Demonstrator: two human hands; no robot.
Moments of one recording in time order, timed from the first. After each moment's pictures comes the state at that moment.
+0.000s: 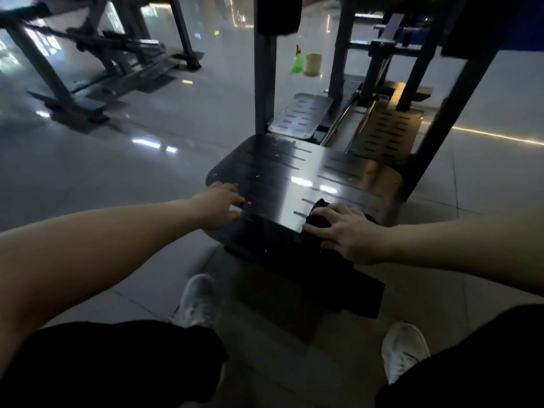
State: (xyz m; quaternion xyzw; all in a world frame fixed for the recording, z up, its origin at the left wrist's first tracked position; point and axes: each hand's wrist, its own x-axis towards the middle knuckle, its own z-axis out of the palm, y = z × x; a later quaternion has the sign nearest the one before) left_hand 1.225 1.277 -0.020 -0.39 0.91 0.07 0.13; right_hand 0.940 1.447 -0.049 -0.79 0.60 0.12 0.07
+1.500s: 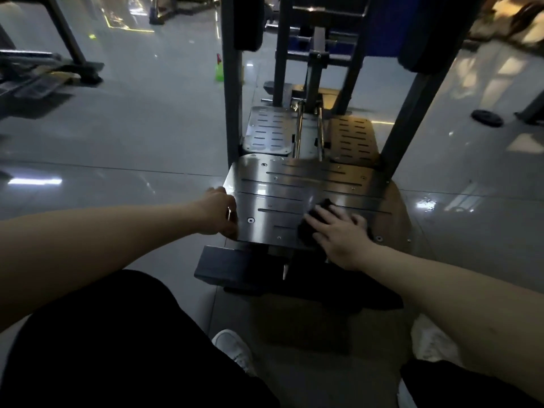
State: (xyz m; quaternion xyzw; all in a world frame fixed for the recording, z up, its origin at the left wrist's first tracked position) left_hand 1.246 1.124 -0.032 -0.28 0.95 0.14 0.10; right_hand 1.051 1.373 -0.061 -0.49 0.86 0.05 0.11
